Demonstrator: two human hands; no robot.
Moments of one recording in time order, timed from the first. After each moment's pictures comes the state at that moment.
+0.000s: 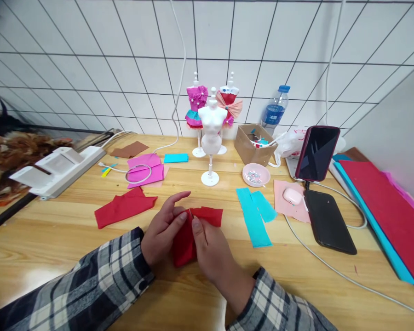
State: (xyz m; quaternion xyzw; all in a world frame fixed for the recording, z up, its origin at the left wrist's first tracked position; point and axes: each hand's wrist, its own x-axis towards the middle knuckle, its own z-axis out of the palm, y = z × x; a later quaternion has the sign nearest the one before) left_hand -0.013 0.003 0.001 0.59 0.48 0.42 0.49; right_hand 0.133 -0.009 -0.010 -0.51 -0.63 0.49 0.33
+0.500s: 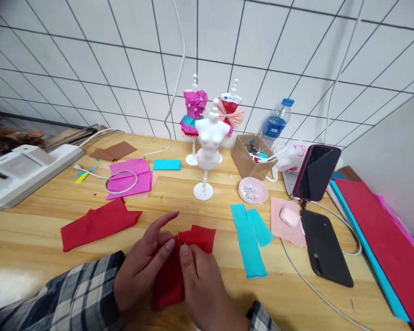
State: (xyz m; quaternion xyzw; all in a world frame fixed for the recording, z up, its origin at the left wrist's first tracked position) left_hand -0.016 0.002 0.005 0.65 0.52 0.39 0.41; right_hand 0.135 -0.008 -0.014 -0.54 -0.60 0.52 0.28
